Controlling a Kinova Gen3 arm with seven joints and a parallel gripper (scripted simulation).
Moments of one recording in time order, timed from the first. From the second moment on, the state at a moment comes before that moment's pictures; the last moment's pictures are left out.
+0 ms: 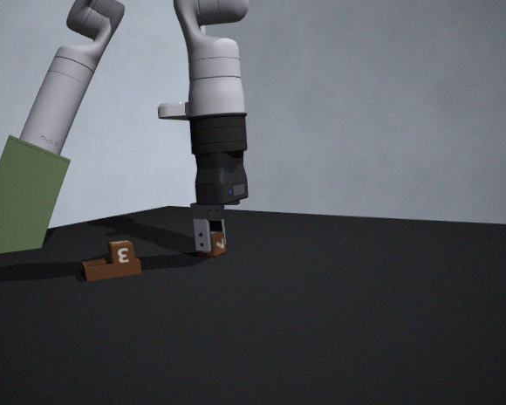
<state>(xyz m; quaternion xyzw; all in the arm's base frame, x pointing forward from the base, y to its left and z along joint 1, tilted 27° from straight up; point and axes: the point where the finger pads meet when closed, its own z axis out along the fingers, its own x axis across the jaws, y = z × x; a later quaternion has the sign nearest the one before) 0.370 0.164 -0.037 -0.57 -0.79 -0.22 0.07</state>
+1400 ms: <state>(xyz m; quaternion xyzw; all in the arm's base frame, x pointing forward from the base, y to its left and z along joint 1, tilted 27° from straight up) 0.366 0.162 -0.033 -0.57 -0.79 -0.22 0.08</state>
